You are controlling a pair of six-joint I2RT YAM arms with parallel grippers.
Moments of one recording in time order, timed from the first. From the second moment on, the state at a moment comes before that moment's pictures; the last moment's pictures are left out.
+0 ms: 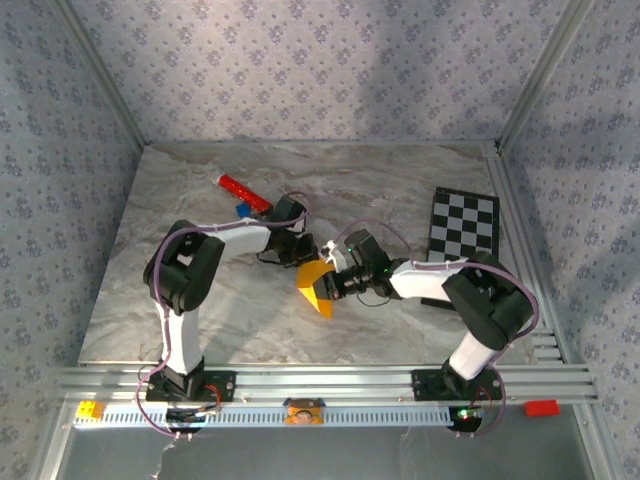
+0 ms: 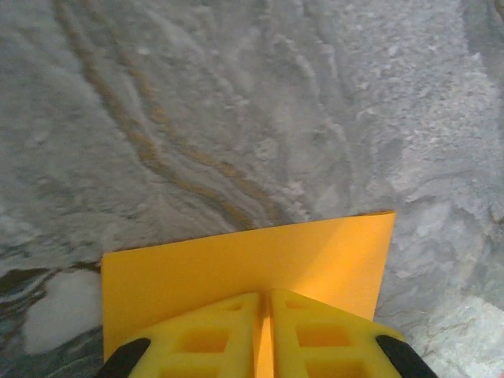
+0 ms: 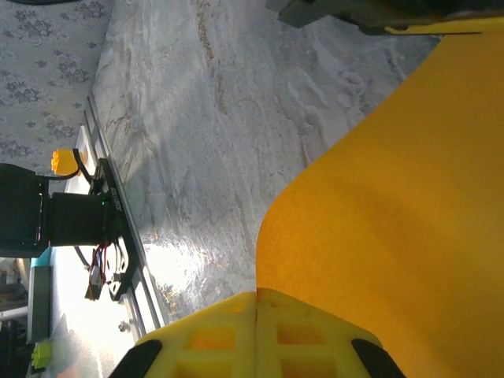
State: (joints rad) left arm -0.59 1.94 1.16 -0.34 0.38 -0.76; right arm 0.71 1.65 0.70 0.19 -0.71 0.51
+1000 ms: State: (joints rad) left arm -0.61 1.94 1.16 -0.34 0.36 -0.76; right arm 0.66 1.67 0.75 -0.01 -0.57 0.41
